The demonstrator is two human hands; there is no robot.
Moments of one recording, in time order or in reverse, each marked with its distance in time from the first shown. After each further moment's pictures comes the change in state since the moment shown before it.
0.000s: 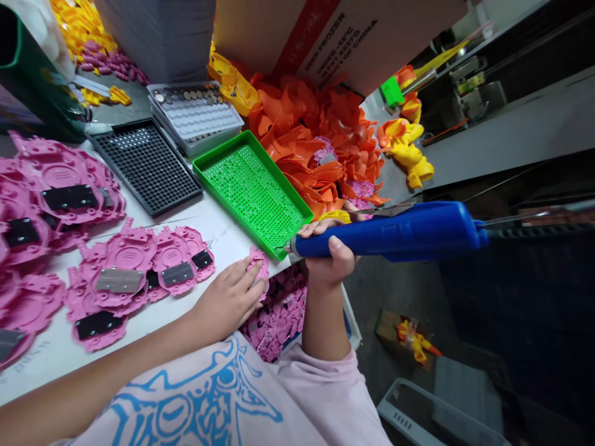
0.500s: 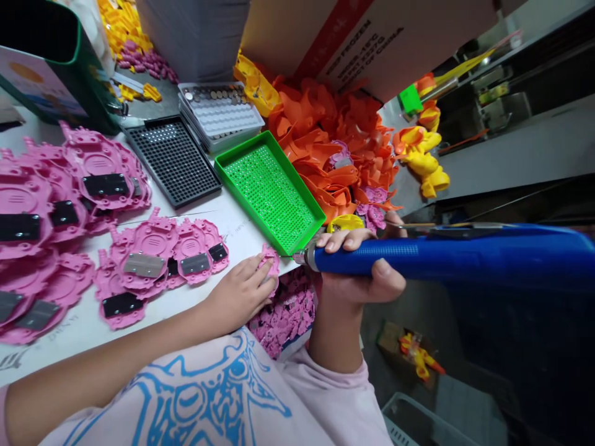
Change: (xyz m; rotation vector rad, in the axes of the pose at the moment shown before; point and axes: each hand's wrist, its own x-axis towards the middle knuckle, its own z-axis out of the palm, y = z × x) left_hand 0.000 0.002 0.000 -0.024 0.035 0.006; right_hand -0.006 -0.034 0.014 0.023 -0.081 -0.088
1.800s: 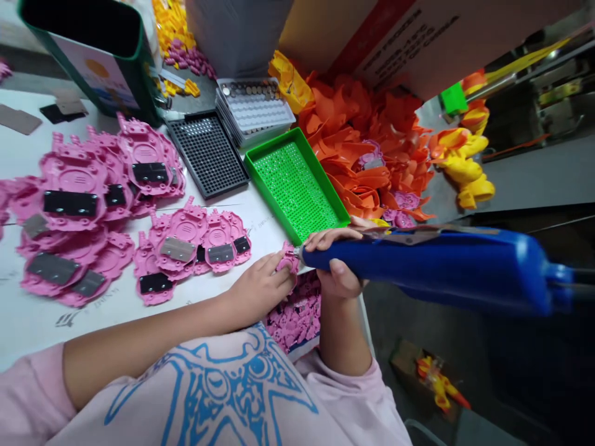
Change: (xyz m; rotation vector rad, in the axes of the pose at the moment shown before) left_hand 0.003 0.004 0.005 0.034 0.117 0.034; right_hand -0.026 0.036 0.008 0.036 -0.337 0.085
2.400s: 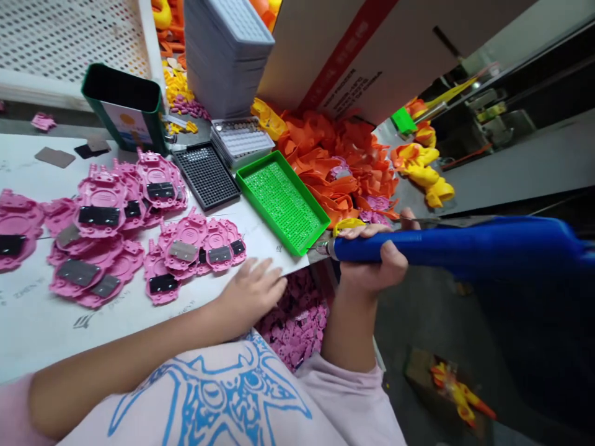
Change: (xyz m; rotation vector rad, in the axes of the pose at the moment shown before) left_hand -0.015 0.006 -0.045 0.166 -0.053 0.041; right_hand 0.011 -0.046 -0.020 -0.003 0.461 -0.224
